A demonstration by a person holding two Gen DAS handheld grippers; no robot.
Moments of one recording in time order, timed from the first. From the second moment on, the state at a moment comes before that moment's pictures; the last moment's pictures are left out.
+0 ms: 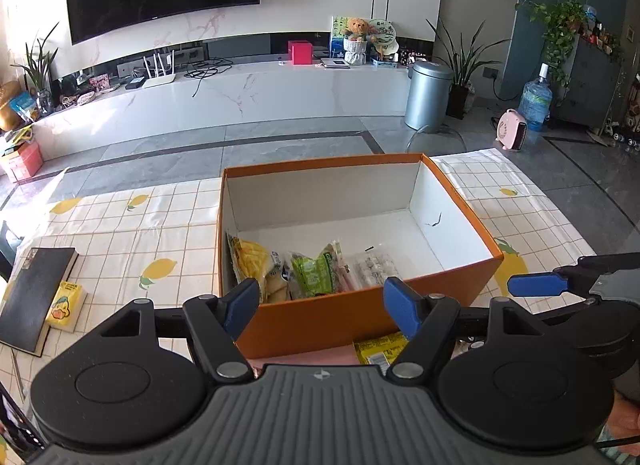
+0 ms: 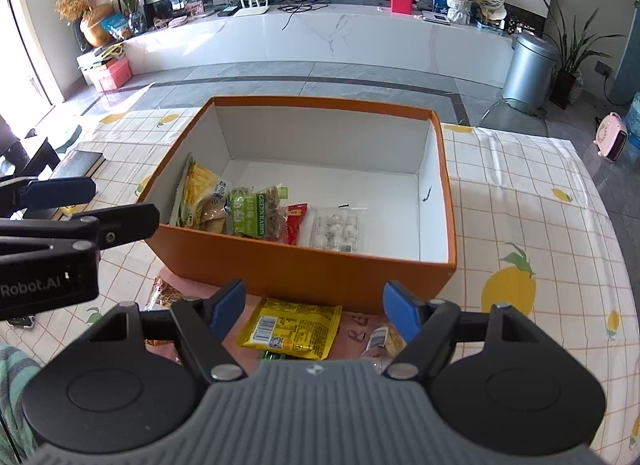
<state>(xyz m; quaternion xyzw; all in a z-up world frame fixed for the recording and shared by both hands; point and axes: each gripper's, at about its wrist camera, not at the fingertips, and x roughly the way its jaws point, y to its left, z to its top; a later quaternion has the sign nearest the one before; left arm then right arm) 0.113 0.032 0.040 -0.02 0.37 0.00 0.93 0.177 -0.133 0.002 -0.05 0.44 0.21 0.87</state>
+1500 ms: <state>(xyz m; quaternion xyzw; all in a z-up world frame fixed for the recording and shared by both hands) 0.082 0.066 -0.088 -0.08 0.40 0.06 0.91 0.125 -0.138 -0.133 -0.01 0.43 0.18 0.89</state>
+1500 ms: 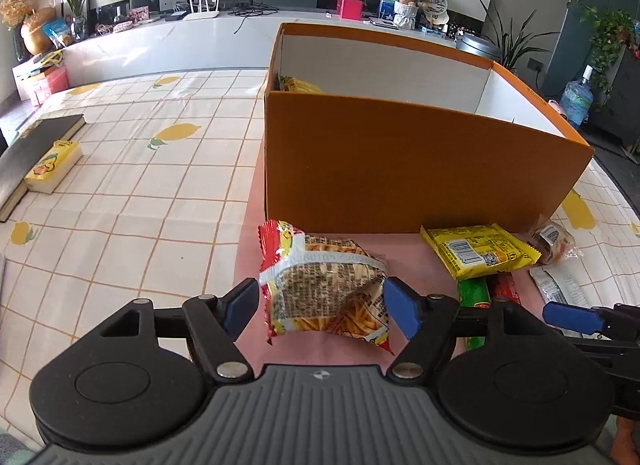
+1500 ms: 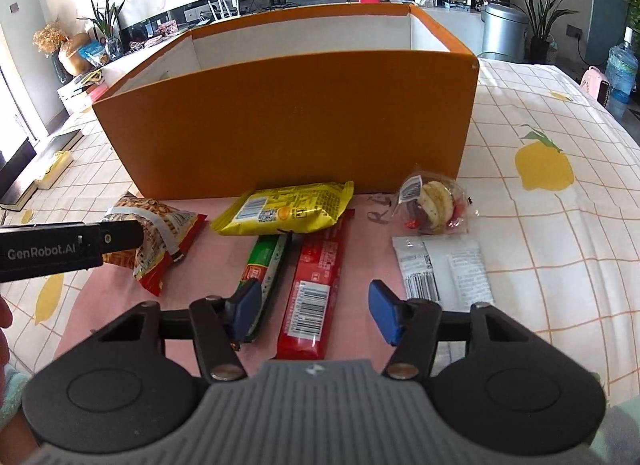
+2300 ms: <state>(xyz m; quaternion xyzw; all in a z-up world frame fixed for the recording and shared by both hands) 0.100 0.079 -0.101 -0.16 0.39 0.03 0.91 0.120 -0.112 -0.145 -0.05 0.43 0.17 0.88</state>
